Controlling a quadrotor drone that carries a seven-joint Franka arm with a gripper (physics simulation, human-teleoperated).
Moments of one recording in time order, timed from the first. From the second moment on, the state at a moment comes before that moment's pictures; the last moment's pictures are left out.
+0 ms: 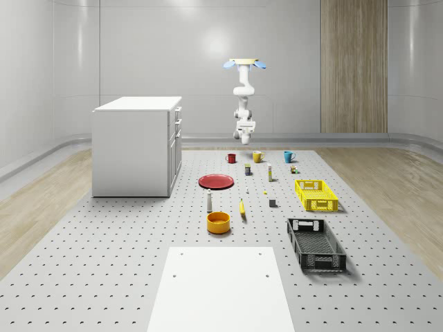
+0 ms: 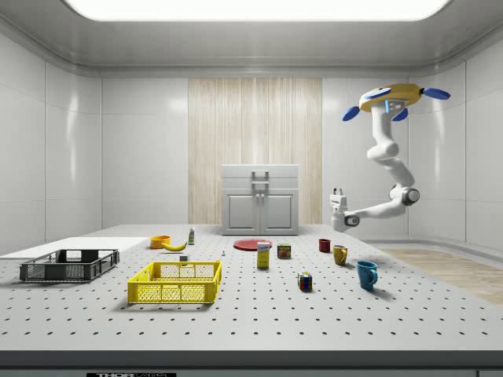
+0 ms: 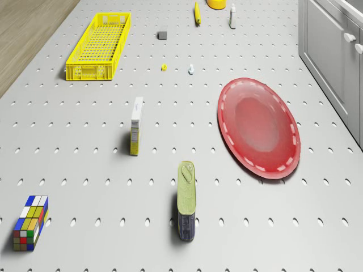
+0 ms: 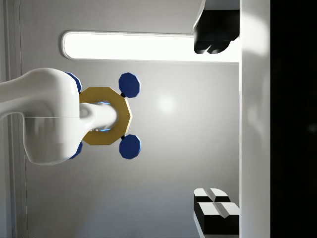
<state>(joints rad) -0.01 -0.72 0.02 -2.05 -0.02 1.38 0.78</state>
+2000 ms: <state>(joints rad) -0.93 -1.00 1.21 -2.89 -1.97 1.18 1.50</state>
